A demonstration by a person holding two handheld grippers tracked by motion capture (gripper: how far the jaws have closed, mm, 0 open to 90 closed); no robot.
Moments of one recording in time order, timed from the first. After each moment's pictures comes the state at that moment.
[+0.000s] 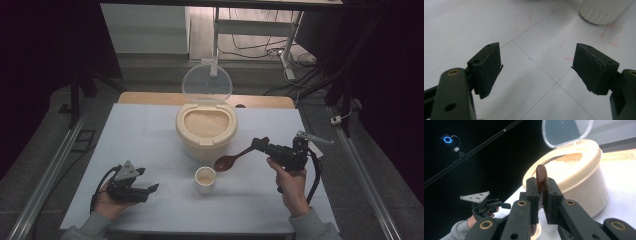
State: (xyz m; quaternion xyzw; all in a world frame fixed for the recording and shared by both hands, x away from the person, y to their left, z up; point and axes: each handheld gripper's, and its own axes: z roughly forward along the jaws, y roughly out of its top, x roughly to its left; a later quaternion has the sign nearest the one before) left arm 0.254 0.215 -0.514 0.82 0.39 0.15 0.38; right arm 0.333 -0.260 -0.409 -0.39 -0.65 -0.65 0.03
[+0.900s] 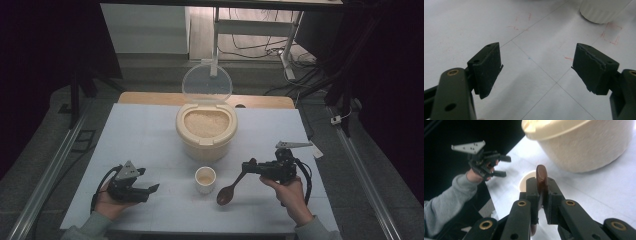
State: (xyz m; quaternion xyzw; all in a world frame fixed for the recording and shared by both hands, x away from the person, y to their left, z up) left arm 0.255 0.214 -0.515 0.83 0.39 0.15 0.38; right arm 0.327 -0.241 -0.439 -0.37 -0.76 -0.52 0.10
